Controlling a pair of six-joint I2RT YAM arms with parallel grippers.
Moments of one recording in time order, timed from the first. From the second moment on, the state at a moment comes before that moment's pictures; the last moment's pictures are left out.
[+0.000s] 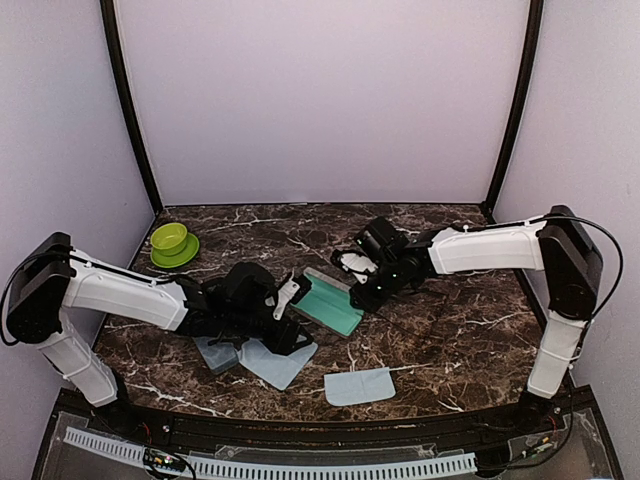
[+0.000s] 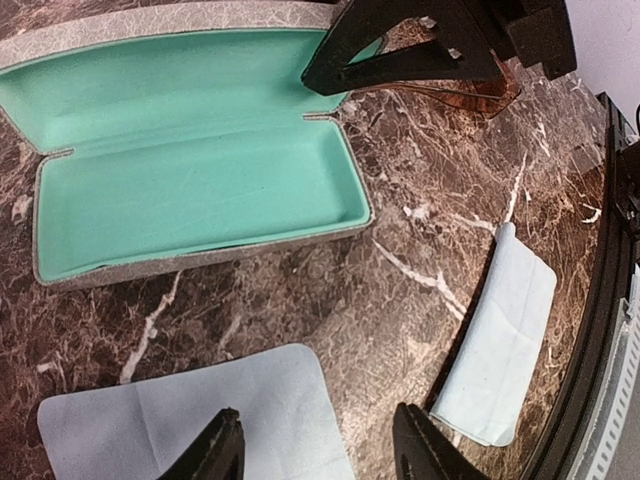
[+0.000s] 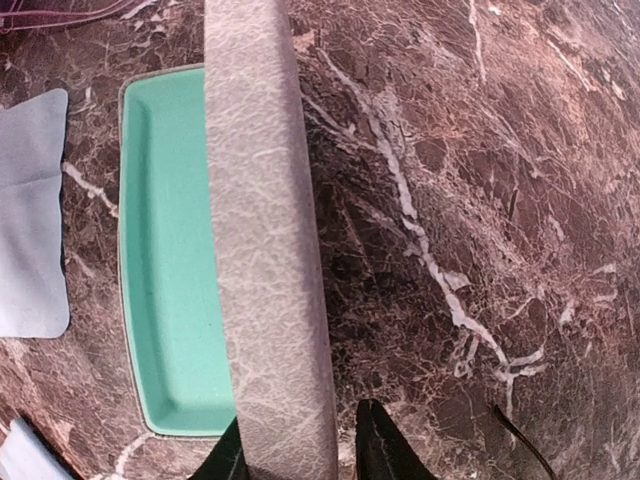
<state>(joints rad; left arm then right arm) -0.96 1.58 0.78 0.03 0.14 -0.27 0.83 1.83 1.24 -0.46 0.00 -0.07</state>
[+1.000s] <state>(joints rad) -0.78 1.79 0.96 0.03 0.10 -0.29 0.83 1.61 1.04 -0.37 0.00 -0.05</state>
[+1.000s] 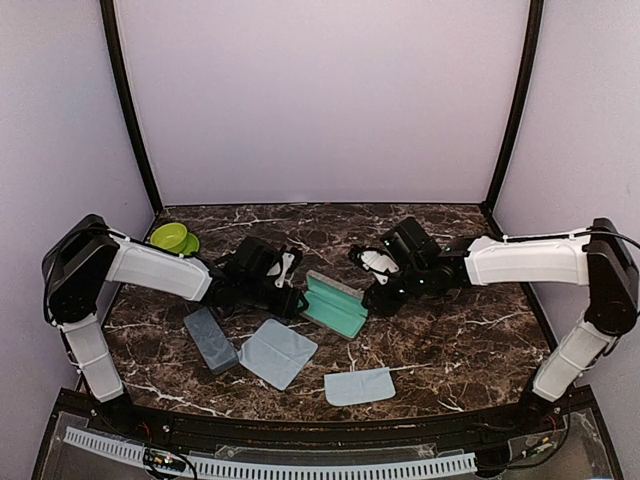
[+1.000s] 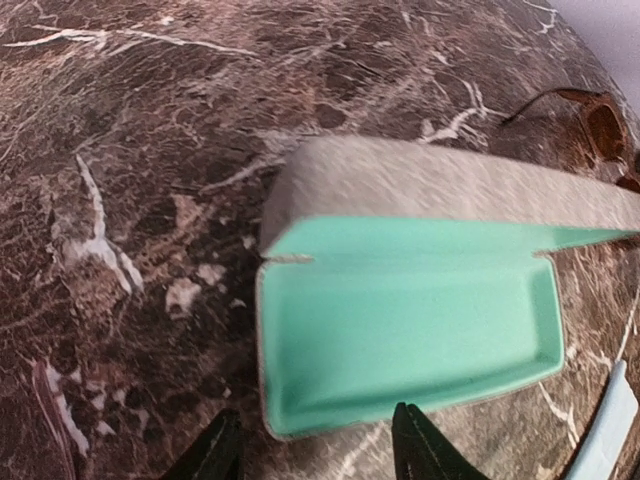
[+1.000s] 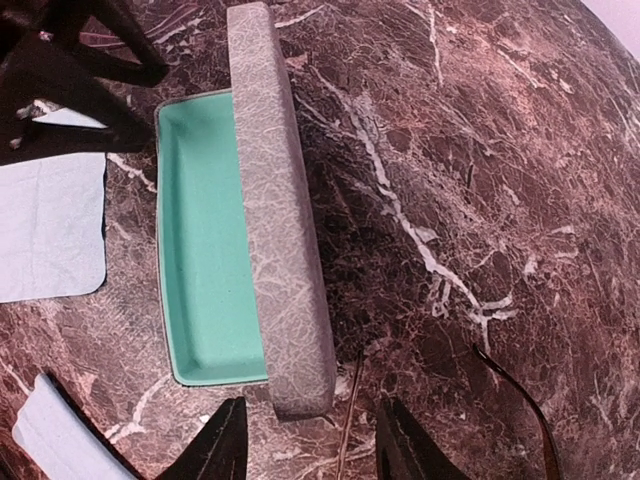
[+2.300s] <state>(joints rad) -0.89 1.83 0.89 0.09 0.00 -0.44 0.83 1.52 0.94 -0.32 0.01 0.06</state>
